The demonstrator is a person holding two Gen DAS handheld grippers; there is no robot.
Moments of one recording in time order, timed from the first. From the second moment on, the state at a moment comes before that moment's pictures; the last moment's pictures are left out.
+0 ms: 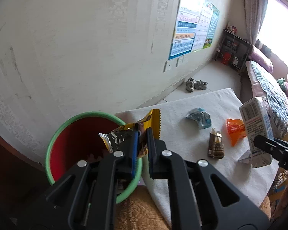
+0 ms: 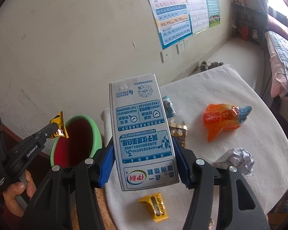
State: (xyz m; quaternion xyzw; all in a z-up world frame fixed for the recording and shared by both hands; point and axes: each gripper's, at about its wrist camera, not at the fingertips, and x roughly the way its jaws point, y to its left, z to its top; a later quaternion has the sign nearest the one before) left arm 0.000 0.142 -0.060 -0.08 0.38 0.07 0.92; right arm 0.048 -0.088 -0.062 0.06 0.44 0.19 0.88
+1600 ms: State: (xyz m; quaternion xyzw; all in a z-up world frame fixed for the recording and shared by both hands) left arm 0.000 0.251 -0.118 -0.11 0.43 0.17 0.88; right arm 0.076 0.081 -0.088 -0.02 0.47 0.33 0.82
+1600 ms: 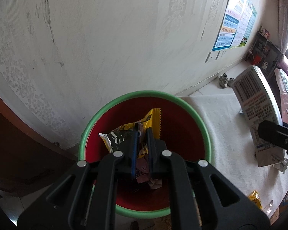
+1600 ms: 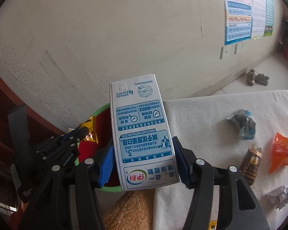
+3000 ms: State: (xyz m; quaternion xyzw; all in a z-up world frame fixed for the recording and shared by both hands) left arm -0.003 0.255 -0.139 -0.13 0.45 0.19 0.86; right arm 0.080 0.067 -0.097 0.00 0.49 0.32 0.81
